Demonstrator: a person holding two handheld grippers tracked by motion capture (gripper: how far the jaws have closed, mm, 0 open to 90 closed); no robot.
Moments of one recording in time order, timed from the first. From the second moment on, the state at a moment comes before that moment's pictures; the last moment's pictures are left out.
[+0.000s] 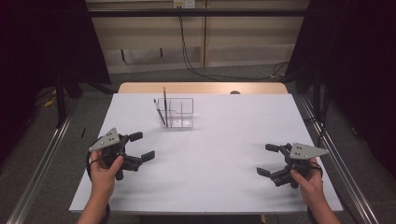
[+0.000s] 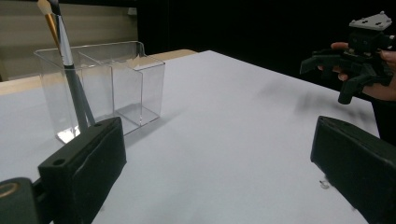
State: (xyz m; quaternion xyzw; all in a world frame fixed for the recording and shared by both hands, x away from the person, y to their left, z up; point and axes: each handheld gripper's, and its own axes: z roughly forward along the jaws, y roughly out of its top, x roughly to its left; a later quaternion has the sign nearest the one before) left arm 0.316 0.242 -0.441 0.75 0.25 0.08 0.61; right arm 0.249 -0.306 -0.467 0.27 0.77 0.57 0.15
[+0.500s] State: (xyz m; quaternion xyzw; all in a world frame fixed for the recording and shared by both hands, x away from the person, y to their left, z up) left arm 0.308 0.250 -0.443 0.76 0.25 0.09 0.60; right arm 0.249 -0.305 -0.467 0.27 0.77 0.57 0.15
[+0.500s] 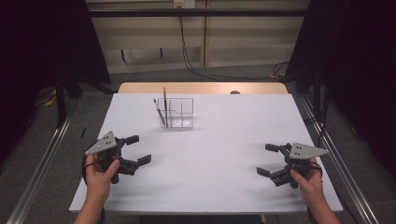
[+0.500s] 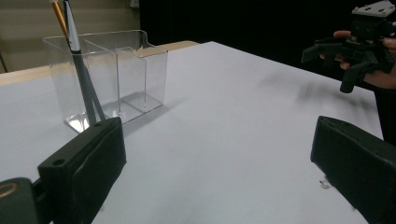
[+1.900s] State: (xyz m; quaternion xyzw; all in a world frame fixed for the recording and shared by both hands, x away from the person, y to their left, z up) left arm 0.295 0.265 -0.448 0.77 0.26 0.11 0.57; right arm 0.250 -0.306 -0.467 0.27 0.76 0.57 0.15
